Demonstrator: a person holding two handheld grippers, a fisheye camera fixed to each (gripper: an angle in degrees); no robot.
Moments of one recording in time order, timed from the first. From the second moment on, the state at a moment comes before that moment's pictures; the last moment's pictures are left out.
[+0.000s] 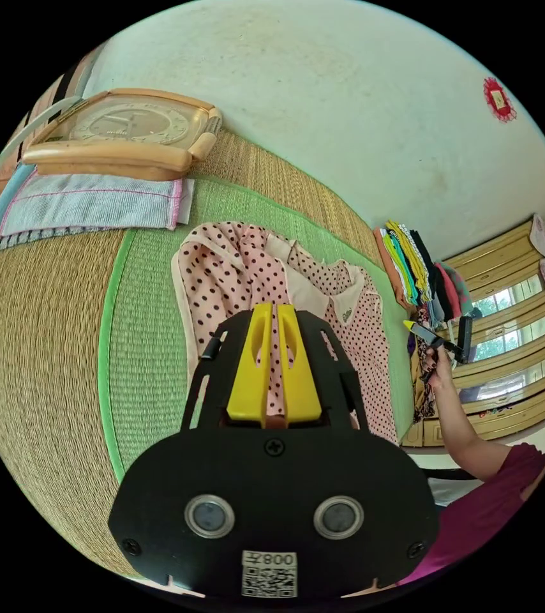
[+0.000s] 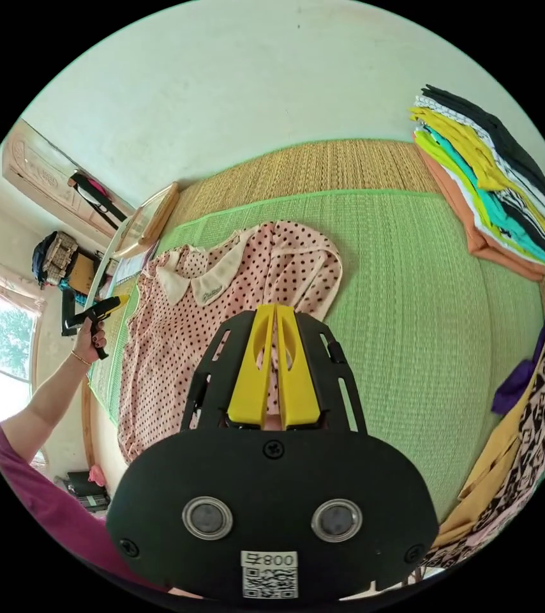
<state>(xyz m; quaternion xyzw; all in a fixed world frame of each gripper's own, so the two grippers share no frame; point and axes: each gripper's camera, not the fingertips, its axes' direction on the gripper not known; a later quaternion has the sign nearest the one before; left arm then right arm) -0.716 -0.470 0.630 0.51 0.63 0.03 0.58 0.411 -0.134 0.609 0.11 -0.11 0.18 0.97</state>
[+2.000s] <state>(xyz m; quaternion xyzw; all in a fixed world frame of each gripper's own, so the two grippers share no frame) -0.533 -0.617 0.669 0.58 0.50 0.05 0.64 0.370 -0.293 0.715 0.12 -0.10 0.07 0.99</state>
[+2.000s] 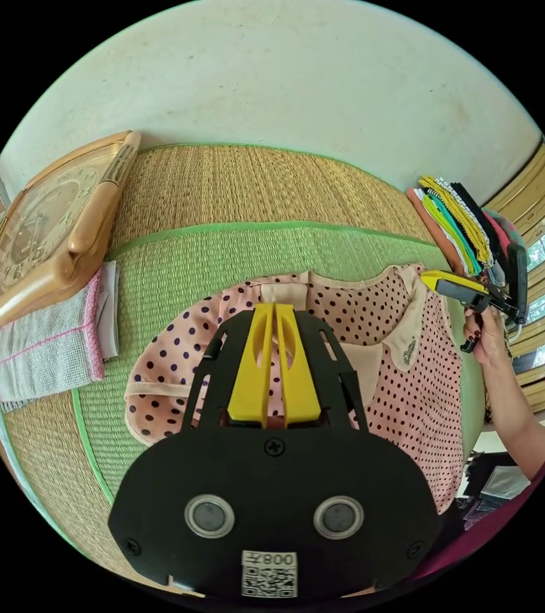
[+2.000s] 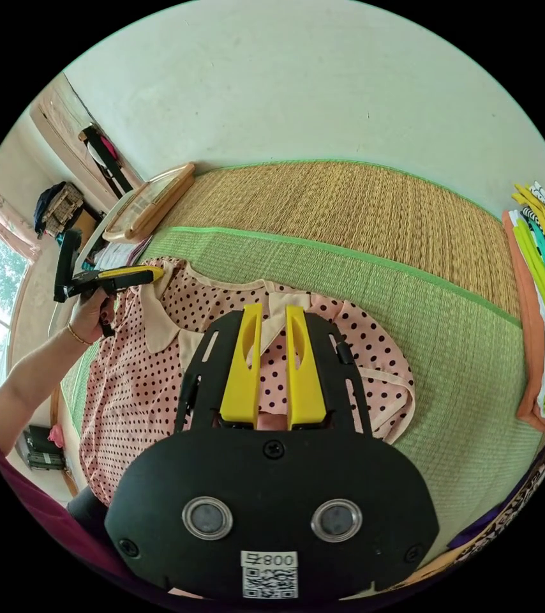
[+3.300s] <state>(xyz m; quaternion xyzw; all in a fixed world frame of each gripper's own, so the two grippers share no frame) -0.485 -0.669 0.695 0.57 0.58 0.06 0.58 0.444 -0.300 0.768 0.12 -0.20 0.16 0.96</state>
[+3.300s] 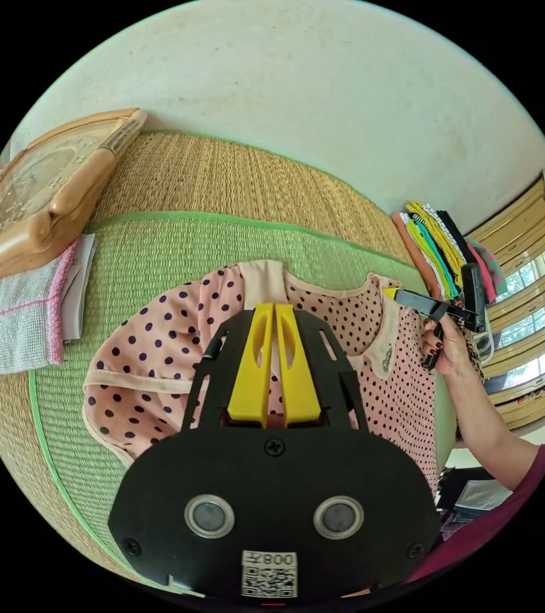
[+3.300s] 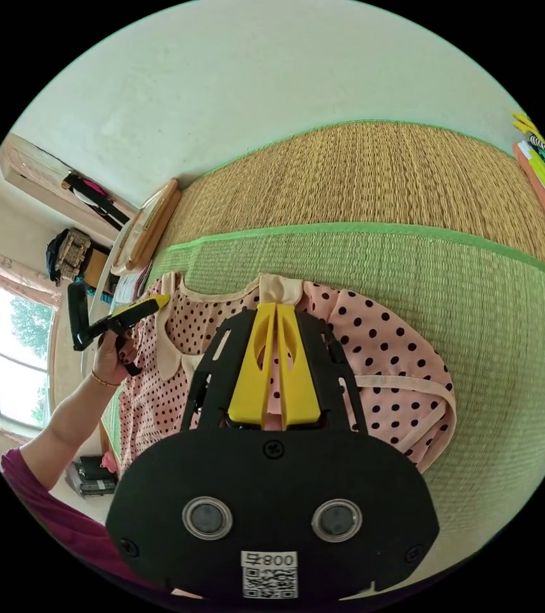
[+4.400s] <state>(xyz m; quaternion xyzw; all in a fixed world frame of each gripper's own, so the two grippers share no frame) -0.452 -0.660 0.477 0.48 0.71 0.22 0.47 0.469 -0.230 0.767 0.14 -0.29 0.14 0.94</state>
